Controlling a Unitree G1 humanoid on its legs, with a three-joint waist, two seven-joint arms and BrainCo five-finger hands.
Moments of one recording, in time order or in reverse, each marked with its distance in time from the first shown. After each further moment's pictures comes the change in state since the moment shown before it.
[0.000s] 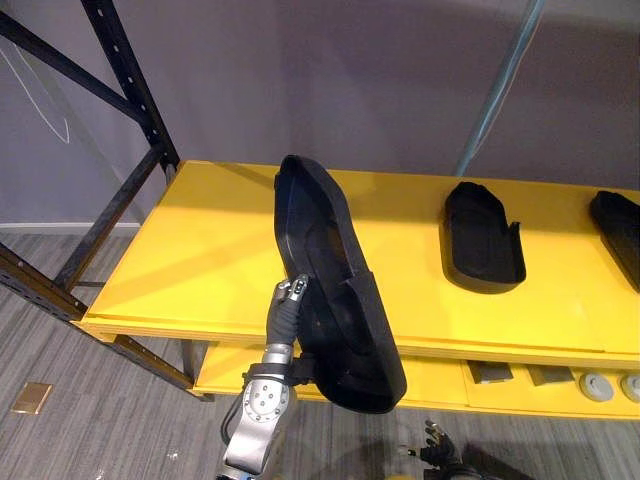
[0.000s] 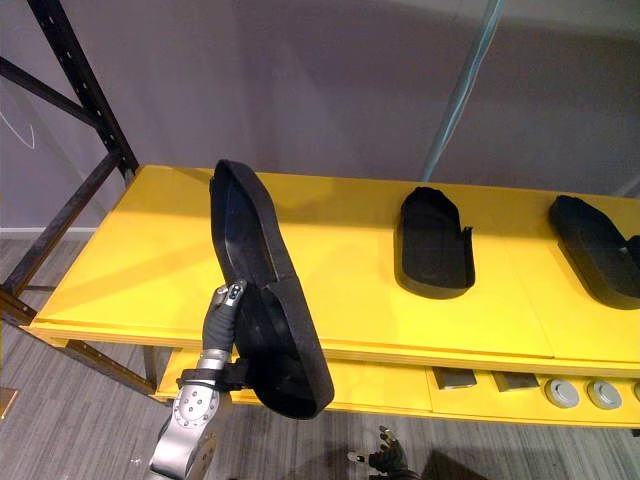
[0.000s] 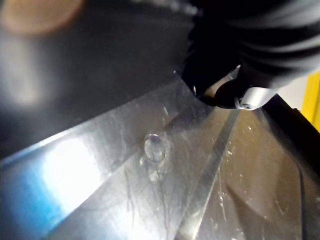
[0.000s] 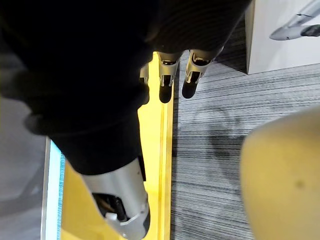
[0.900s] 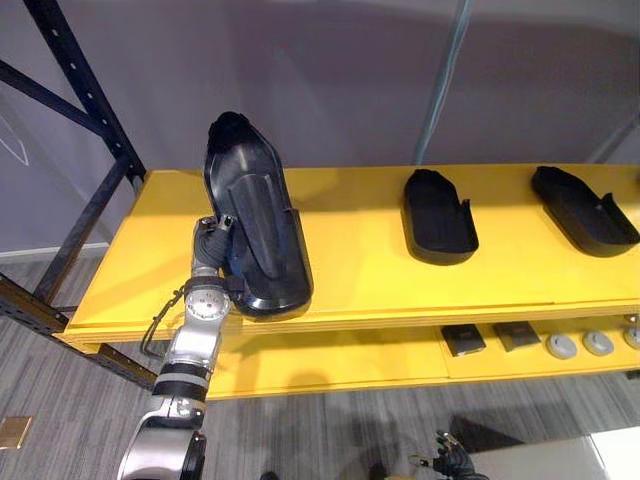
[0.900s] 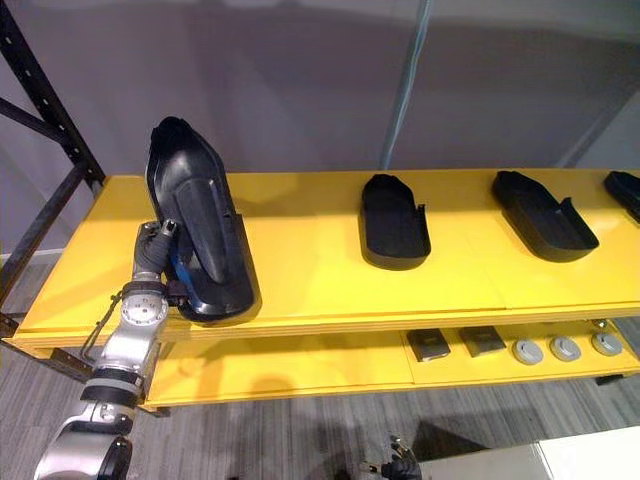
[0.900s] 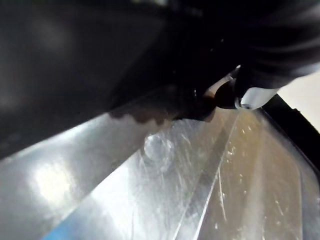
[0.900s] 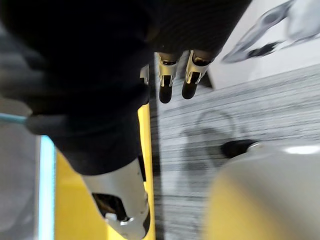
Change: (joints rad) left arm -0.590 0.314 0.269 0.573 0.199 0.161 0.110; right arm 0.075 -0.056 -0.010 -0.003 -0.001 0.000 0.052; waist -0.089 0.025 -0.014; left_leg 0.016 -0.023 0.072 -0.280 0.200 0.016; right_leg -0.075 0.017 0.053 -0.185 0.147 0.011
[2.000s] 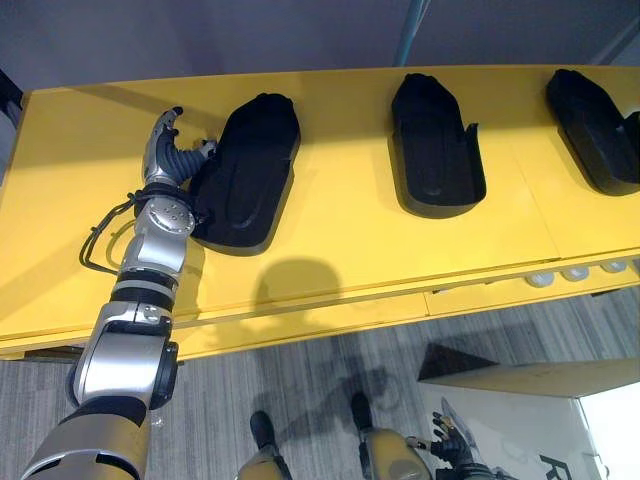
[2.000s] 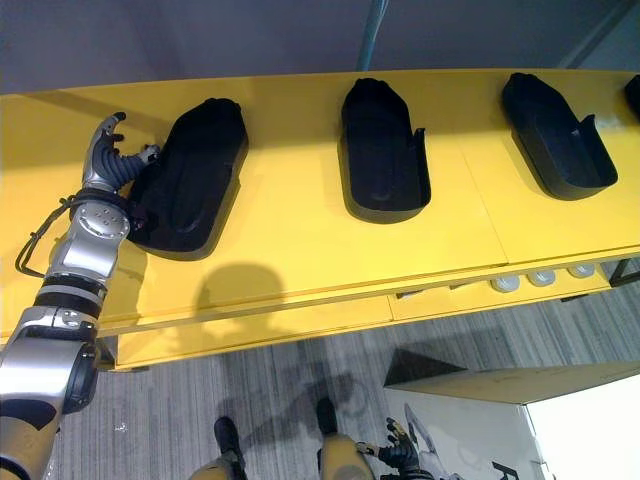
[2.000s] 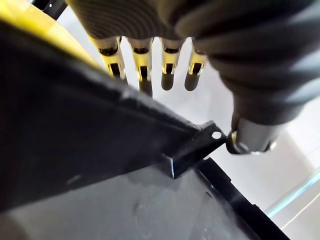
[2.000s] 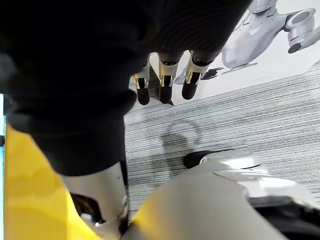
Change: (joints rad) left arm -0.447 0.190 -0.081 0.313 0.196 0.046 -0.054; right arm -0.024 -0.002 0.042 -0.086 0.027 -0.053 0.003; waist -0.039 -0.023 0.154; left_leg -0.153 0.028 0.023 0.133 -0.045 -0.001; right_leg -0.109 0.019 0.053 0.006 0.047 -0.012
